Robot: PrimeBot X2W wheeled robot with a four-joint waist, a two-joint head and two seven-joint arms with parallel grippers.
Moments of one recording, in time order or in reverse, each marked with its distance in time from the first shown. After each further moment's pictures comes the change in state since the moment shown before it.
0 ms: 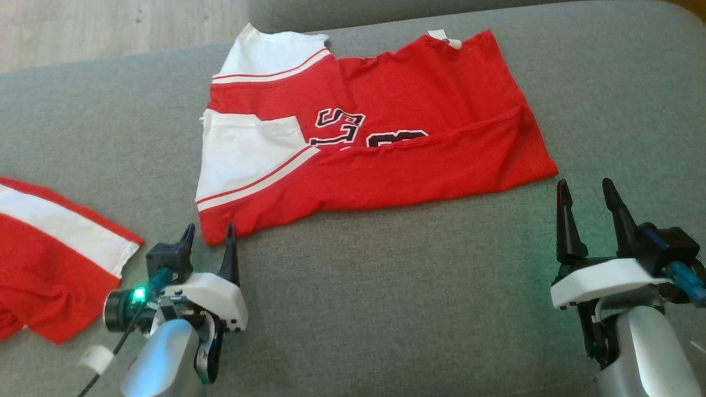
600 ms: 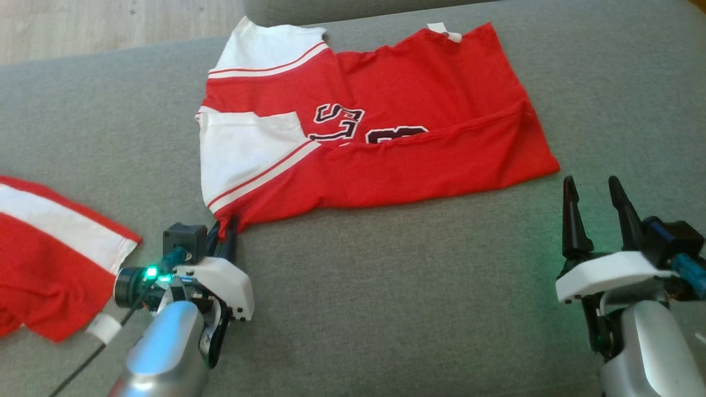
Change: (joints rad) left arm -0.105 -0.002 -0.062 0.131 0.021 -0.072 0.063; right arm -0.023 0.000 -0.019 0.023 0.012 0.000 0.014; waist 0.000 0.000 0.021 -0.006
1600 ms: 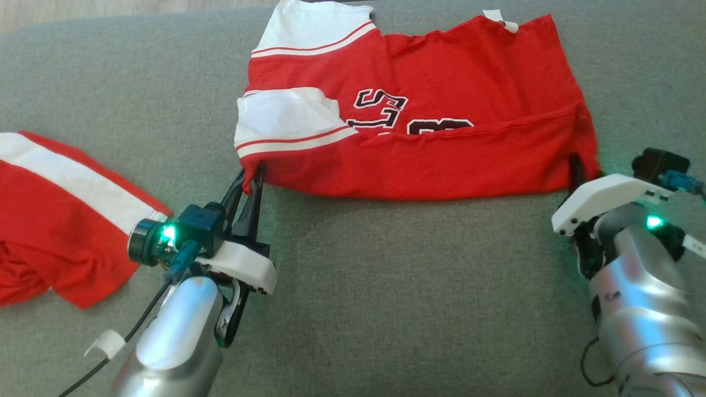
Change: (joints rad) left arm 0.014 0.018 -0.060 -0.277 0.054 0.013 -0.170; right arm -0.506 -0.020 -0.173 0.779 0.047 0.000 0.102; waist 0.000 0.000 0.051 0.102
